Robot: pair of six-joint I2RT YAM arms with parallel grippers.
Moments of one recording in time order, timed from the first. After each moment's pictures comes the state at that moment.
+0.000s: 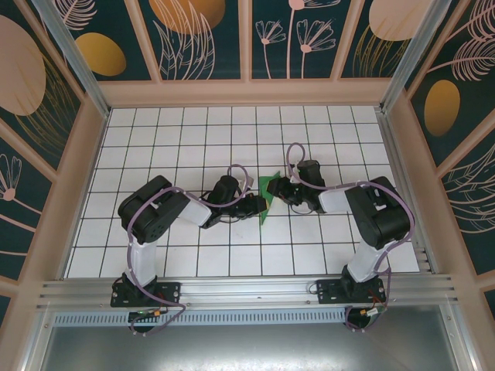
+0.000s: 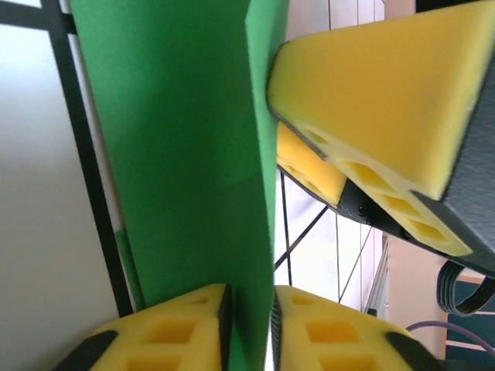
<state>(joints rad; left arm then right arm) -0.73 1.98 0.76 0.67 0.55 -1.07 0.42 1.74 0.66 0.34 -0.50 0.81</state>
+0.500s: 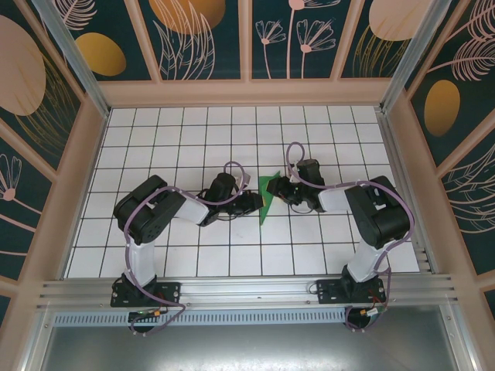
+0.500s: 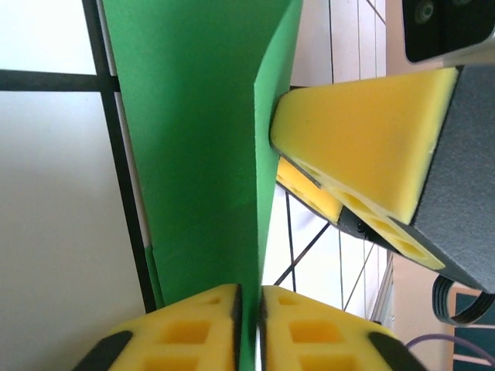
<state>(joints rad) -0.70 1.96 0.76 0.64 0.54 -1.04 0.42 1.75 0.67 0.32 -0.50 0.81</state>
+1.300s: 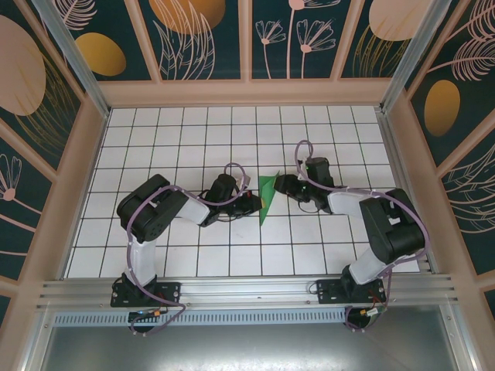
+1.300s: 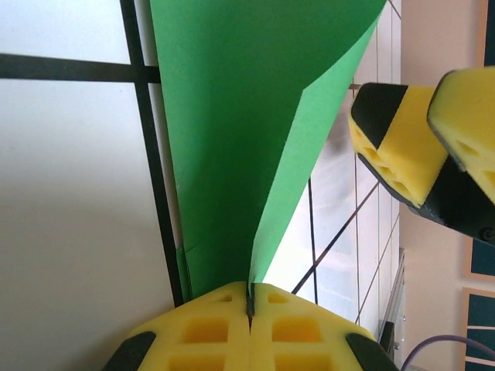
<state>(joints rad) -0.70 1.98 0.76 0.65 0.53 -1.03 0.37 1.59 0.64 0.20 -0.44 0.70</state>
